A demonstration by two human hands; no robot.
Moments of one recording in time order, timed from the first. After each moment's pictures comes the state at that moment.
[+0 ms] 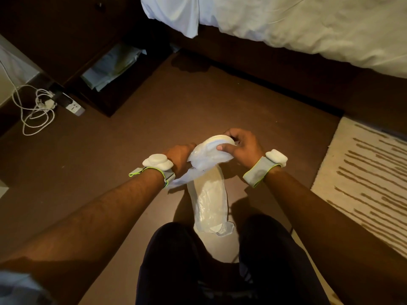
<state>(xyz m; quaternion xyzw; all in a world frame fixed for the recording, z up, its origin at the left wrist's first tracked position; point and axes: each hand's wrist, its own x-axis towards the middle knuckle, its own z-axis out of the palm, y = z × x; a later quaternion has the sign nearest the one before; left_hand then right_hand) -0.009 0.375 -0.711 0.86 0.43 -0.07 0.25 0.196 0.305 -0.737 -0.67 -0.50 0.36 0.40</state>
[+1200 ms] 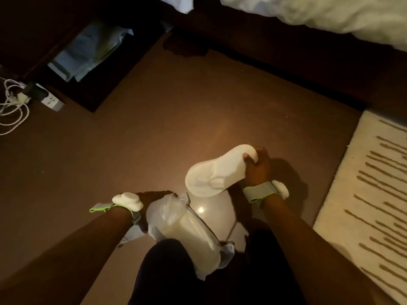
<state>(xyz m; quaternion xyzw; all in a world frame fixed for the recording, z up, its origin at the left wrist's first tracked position) -0.108 0.393 -0.808 0.72 0.42 -0.49 0.25 0.190 0.310 -0.829 -0.80 -0.19 0.30 0.48</state>
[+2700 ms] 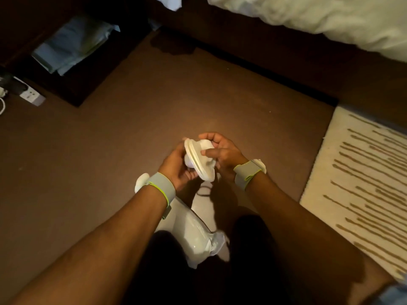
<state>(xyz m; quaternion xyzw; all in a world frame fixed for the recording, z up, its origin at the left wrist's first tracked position) 0.026 0.364 -0.766 0.15 0.50 0.18 0.83 0.159 0.322 -0.786 -0.54 -0.22 0.63 0.51</state>
